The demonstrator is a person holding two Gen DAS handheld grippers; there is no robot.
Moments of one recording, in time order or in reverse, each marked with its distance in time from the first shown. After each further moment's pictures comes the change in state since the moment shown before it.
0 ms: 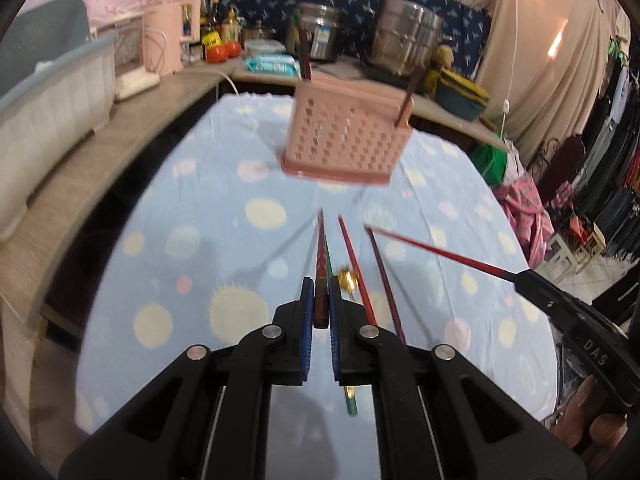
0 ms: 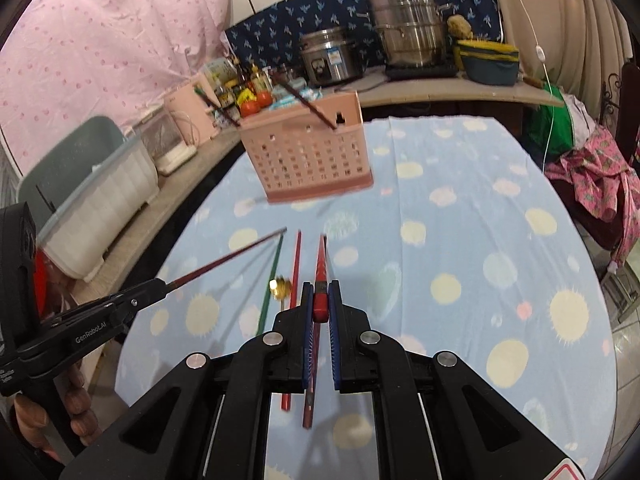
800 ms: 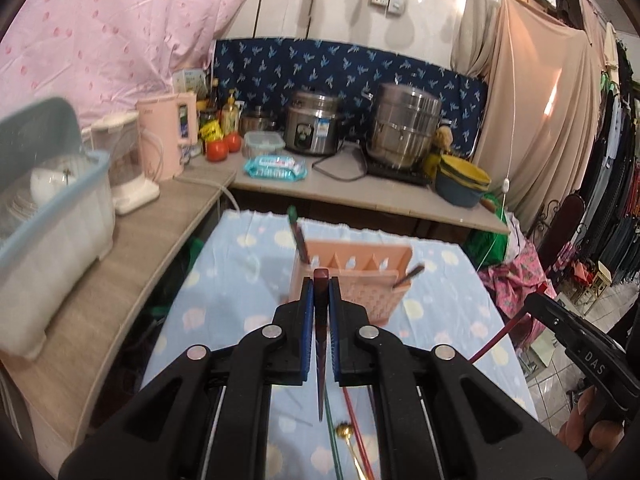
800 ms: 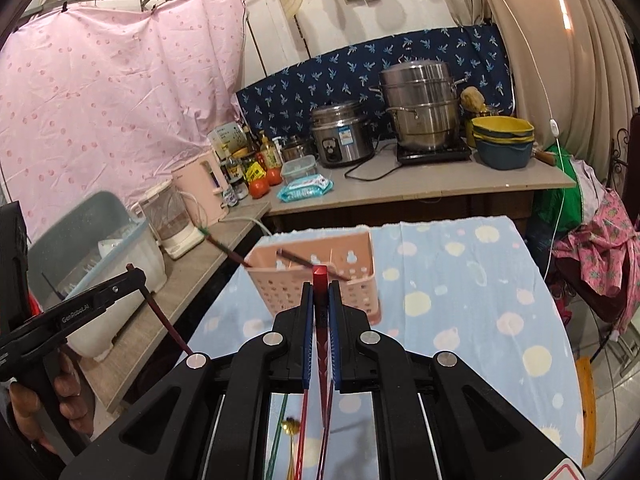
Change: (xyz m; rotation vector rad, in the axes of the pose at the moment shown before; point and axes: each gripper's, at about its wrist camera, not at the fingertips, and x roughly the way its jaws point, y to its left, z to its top) left arm -0.029 -0.010 0.146 0.031 -0.250 0.009; right arm -0.011 0.006 0.134 -0.027 -0.209 0.025
